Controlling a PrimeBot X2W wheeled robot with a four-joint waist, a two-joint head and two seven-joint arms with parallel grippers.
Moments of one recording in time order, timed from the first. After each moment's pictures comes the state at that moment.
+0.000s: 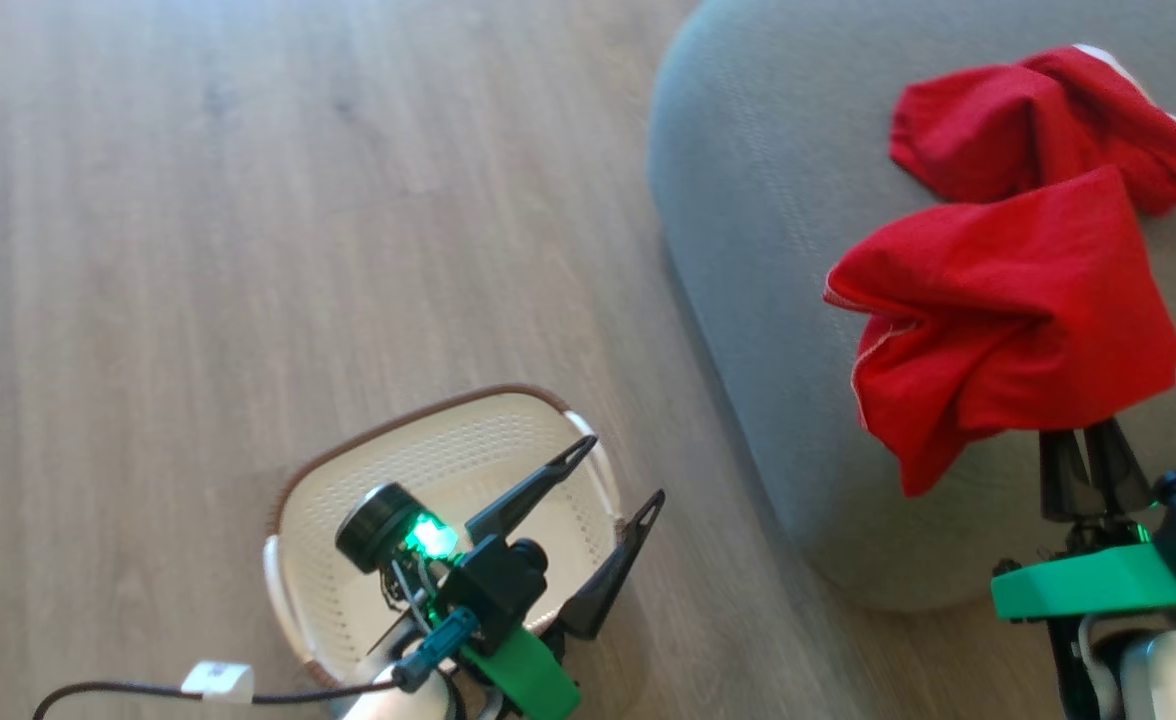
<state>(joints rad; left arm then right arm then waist) -0.13 0.11 -0.54 0.09 -0.02 -0.13 -0.26 0.03 -0.07 -0.11 -0.05 0.06 0.13 -0.26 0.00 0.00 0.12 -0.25</state>
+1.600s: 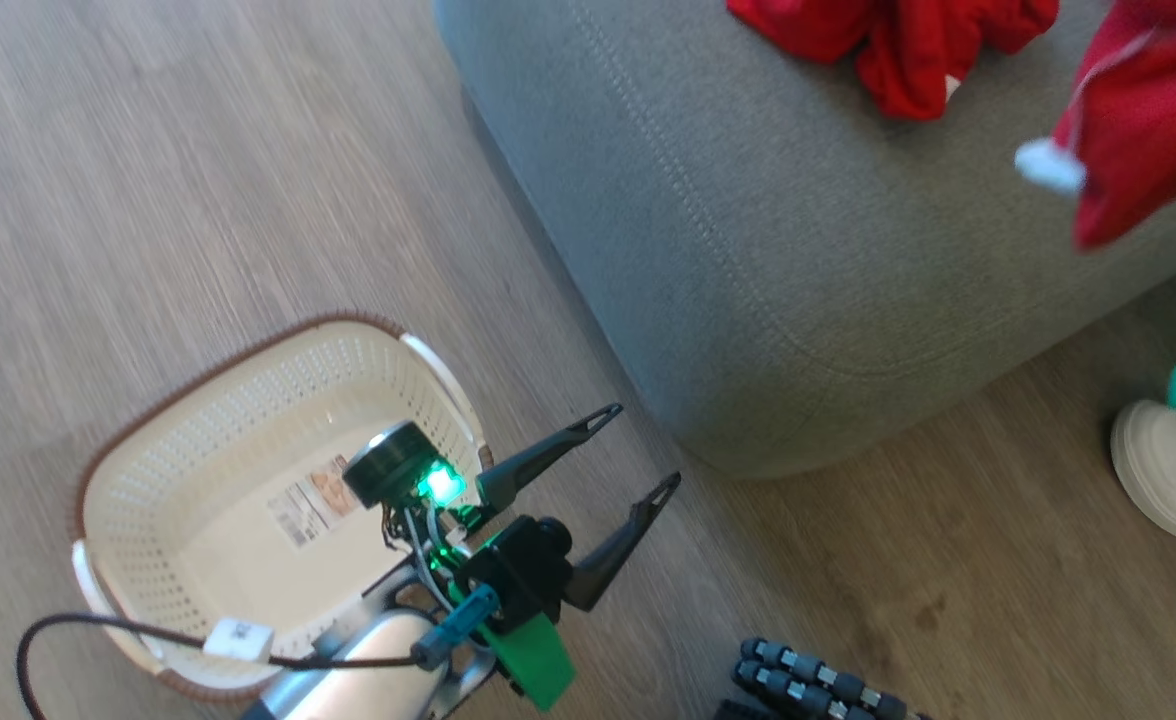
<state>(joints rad) -0.28 0.21 -0.67 0.08 0.00 -0.12 -0.26 -0.26 -0.09 -0.30 -0.16 0.17 0.13 -0.26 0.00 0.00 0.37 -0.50</state>
